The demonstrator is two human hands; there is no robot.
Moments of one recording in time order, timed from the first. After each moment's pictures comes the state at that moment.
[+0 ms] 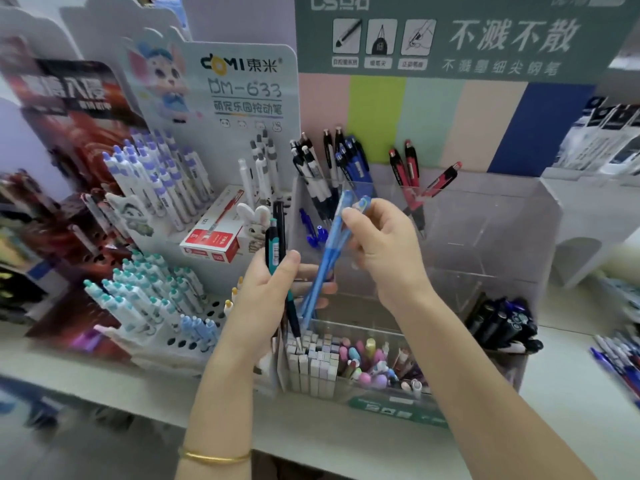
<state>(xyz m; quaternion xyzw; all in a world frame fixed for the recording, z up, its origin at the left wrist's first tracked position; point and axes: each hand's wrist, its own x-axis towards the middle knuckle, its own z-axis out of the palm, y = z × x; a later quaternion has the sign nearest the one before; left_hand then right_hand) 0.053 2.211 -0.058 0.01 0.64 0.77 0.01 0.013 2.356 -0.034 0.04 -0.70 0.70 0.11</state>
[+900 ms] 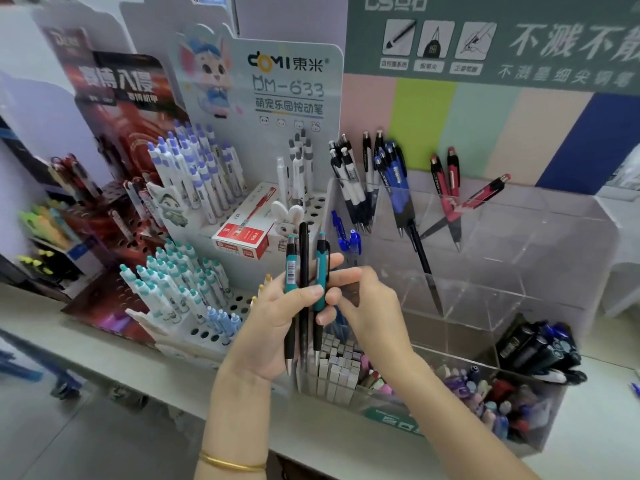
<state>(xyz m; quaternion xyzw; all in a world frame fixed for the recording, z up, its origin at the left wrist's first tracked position) 0.062 2.193 -0.078 0.09 0.44 0.89 0.10 0.021 2.333 -0.121 0.08 -0.90 0.43 0.06</state>
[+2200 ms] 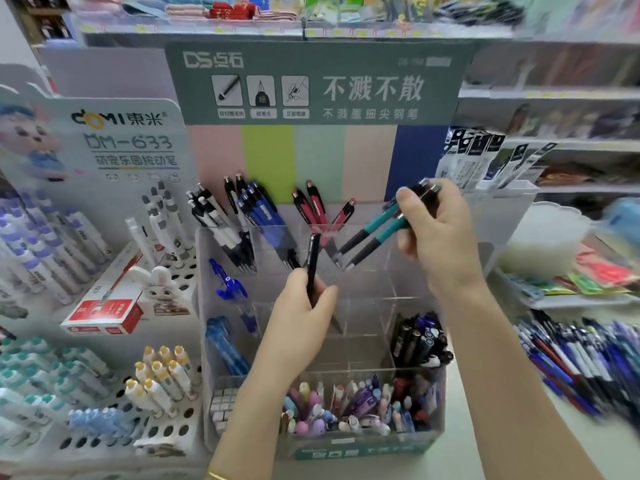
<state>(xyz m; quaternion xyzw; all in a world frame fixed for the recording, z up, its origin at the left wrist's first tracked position) 0.028 2.320 -0.046 0.11 0.83 0.55 0.03 0.021 2.484 0.016 -0.02 -0.71 0.64 0.30</state>
